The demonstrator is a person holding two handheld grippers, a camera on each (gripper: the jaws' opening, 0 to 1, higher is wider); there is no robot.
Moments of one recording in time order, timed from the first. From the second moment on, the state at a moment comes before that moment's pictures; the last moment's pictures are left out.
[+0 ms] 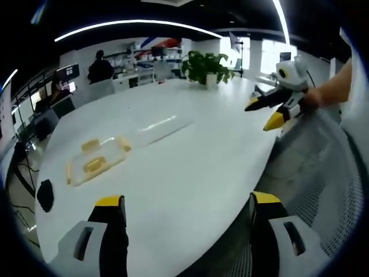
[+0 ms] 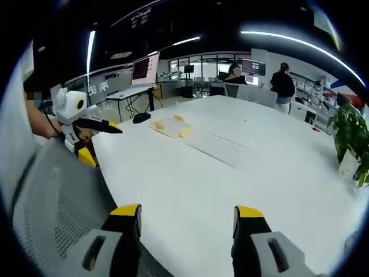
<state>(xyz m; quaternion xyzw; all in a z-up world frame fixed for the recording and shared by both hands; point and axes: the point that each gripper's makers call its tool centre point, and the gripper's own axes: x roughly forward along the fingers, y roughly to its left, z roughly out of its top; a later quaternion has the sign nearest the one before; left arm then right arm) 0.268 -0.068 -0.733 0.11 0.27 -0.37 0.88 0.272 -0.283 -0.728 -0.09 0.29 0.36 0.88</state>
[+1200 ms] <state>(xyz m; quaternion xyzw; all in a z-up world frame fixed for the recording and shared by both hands) 0.273 -0.063 -0.726 0.11 0.26 -0.38 0.88 0.271 -0.275 -0.725 -0.12 0.28 0.37 0.88</state>
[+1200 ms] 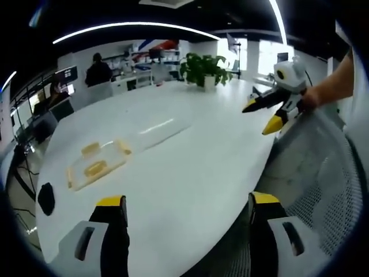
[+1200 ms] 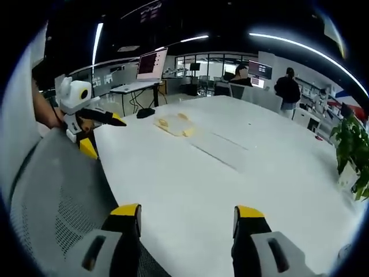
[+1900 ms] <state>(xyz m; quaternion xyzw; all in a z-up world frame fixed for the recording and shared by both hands) 0.300 -0.036 -0.728 0.11 0.27 -0.39 0.87 0.305 -0.251 -0.723 -0.12 0.27 0.40 0.87</state>
